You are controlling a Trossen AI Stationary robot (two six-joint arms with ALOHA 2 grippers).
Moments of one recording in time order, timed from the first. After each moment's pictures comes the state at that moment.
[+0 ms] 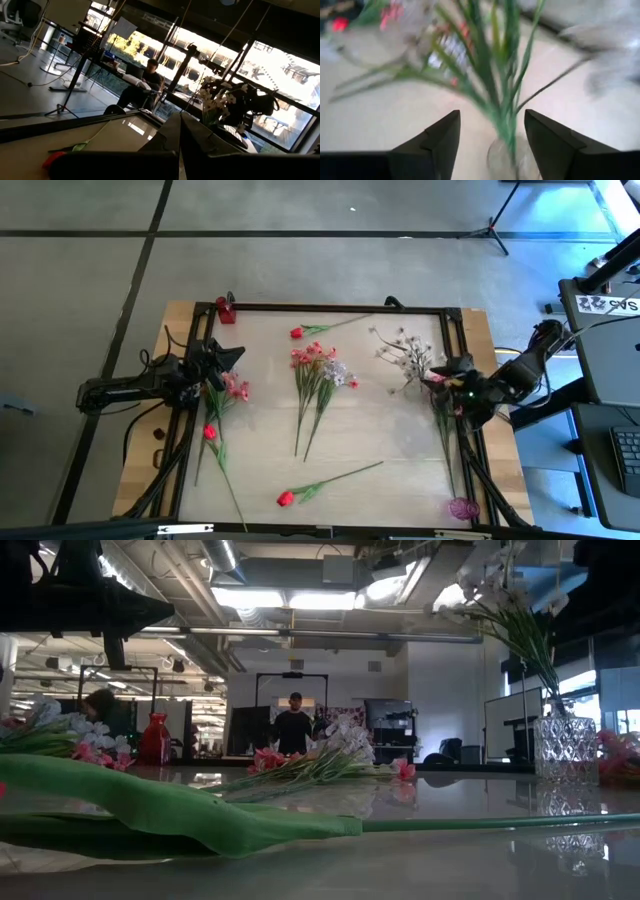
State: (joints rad) left arm 0.14 0.01 0.01 0.21 -0.33 -0.44; right arm 0.71 0.61 0.71 -1.22 0.86 1.17
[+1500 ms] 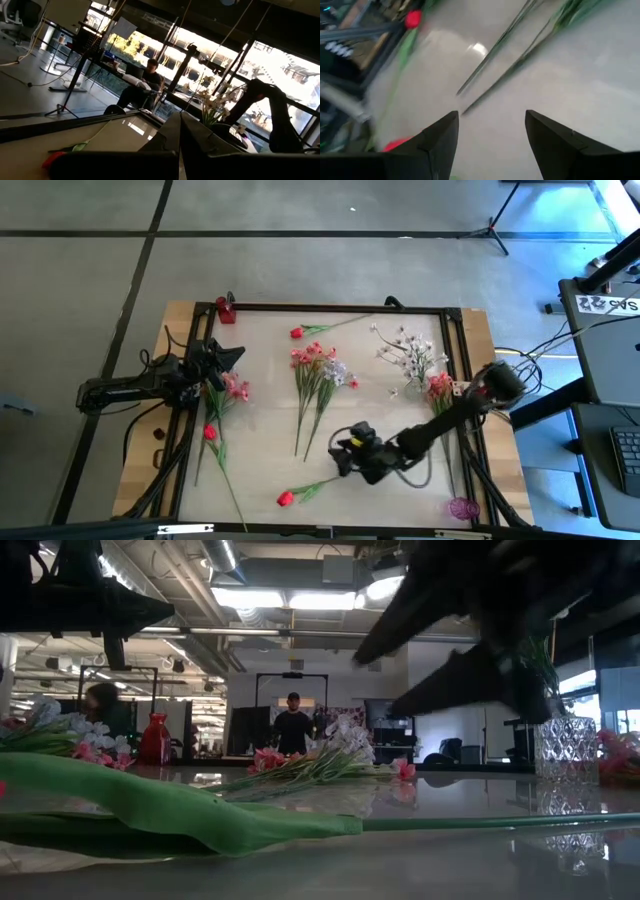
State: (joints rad) left arm 0.14 0.01 0.01 0.21 -0.33 -0.44; right arm 0.57 1.85 1.02 0.07 0.64 1.34
